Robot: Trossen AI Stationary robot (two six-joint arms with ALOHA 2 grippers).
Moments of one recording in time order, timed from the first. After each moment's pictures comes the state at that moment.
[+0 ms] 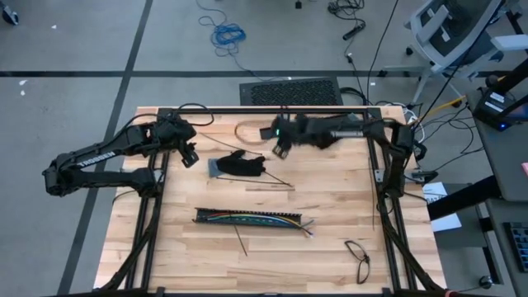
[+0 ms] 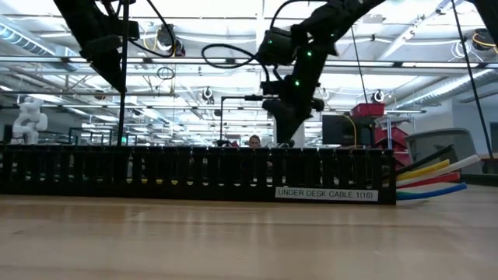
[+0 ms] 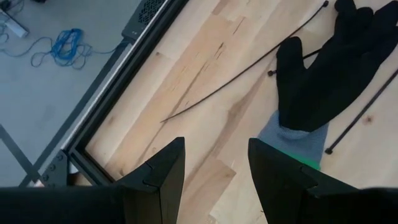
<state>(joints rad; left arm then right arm) 0.42 0.84 0.86 -1.00 -0.29 -0.02 -0.31 1.86 1.36 -0.61 0.35 0.21</state>
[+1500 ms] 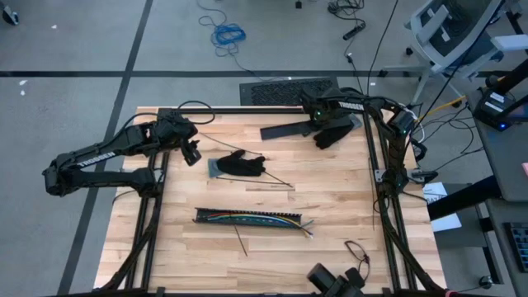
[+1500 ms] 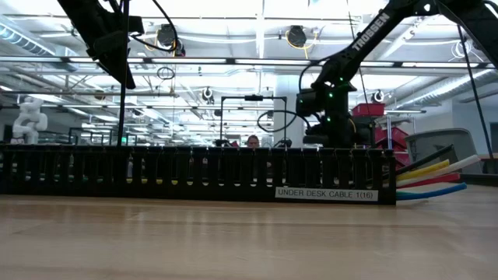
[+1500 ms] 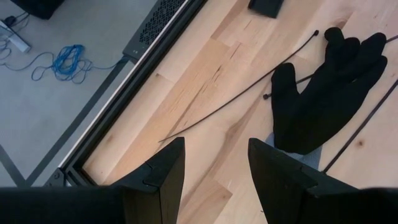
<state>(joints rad) 0.42 0.84 0.86 -0.92 -0.29 -0.02 -0.77 1.97 1.35 -0.86 0.09 0.28</state>
